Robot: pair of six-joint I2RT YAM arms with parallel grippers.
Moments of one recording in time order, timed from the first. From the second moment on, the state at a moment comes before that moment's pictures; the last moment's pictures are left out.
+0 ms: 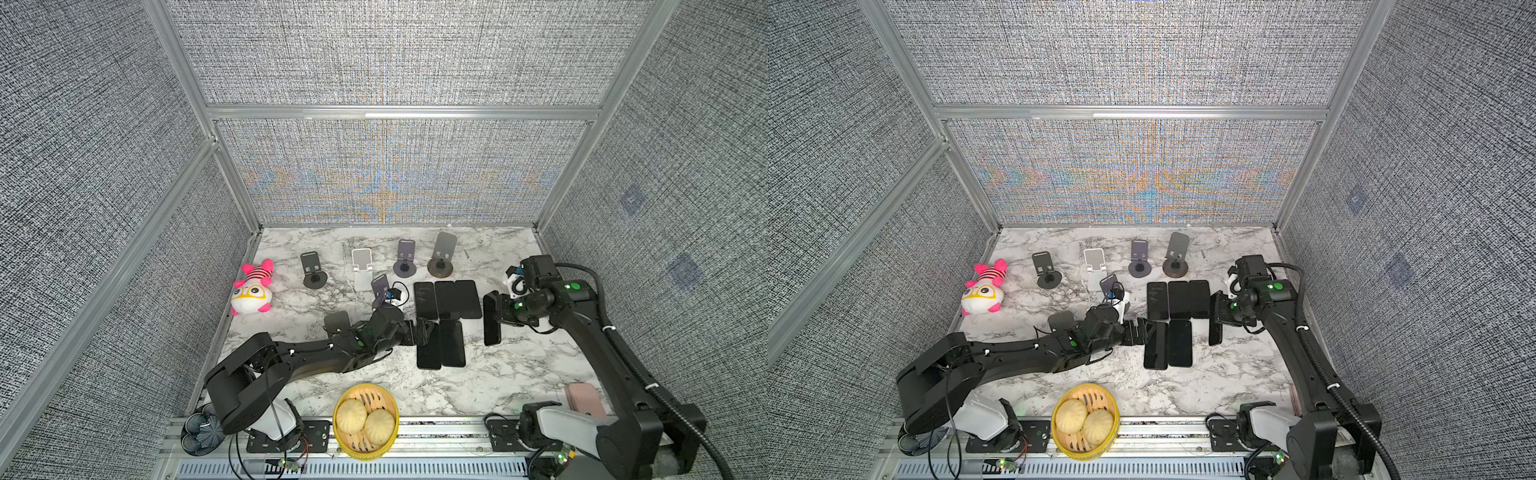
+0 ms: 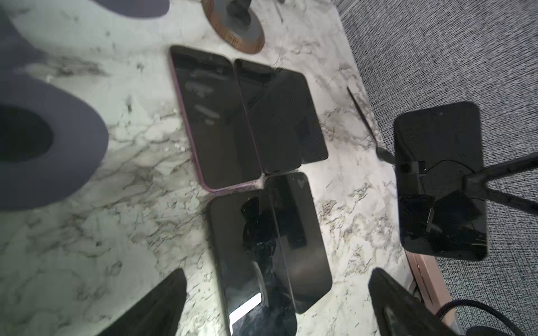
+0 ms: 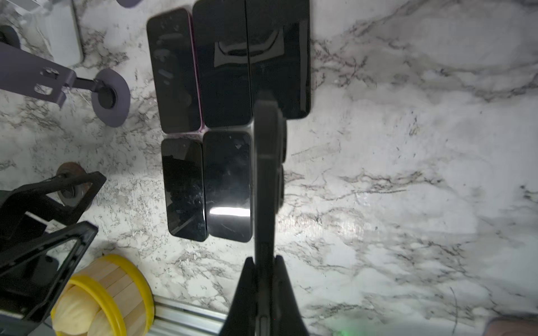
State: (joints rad) left arm -0.97 1.53 0.67 0.29 0.03 -0.86; right arm 0.10 1.22 1.09 -1.13 -0.23 0.22
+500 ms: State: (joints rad) left arm -0.98 1.67 0.60 0.52 0.06 -1.00; right arm 0.05 1.37 0.93 -1.04 -0.39 0.14
